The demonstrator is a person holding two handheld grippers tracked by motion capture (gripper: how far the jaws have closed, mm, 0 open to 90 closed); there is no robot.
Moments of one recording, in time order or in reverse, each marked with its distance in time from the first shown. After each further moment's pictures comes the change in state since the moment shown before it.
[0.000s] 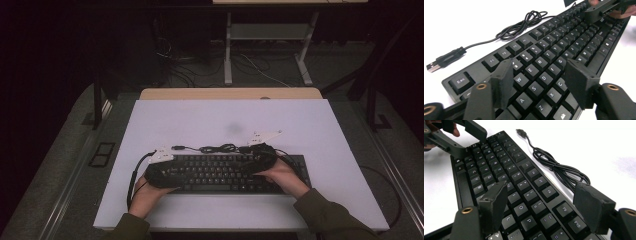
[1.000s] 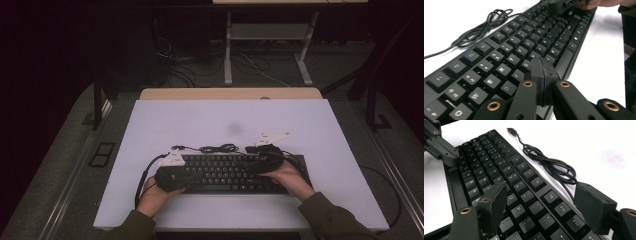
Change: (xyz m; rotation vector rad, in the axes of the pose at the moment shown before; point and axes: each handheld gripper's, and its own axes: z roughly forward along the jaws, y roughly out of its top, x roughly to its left) left arm -0.021 0.005 0.016 0.048 -0.170 0.083; right arm -0.006 -0.010 -0.012 -0.012 -0.049 0.025
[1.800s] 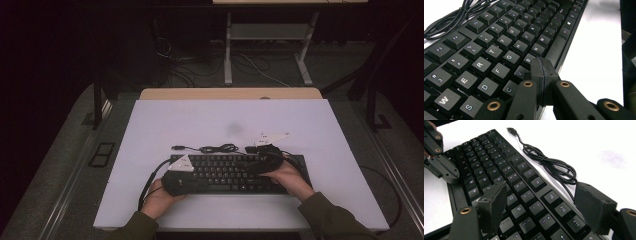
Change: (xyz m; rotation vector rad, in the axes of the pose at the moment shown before) left arm -0.007 -0.002 0.014 0.094 -0.039 0.048; right arm 0.000 0.000 0.000 0.001 -0.001 -0.004
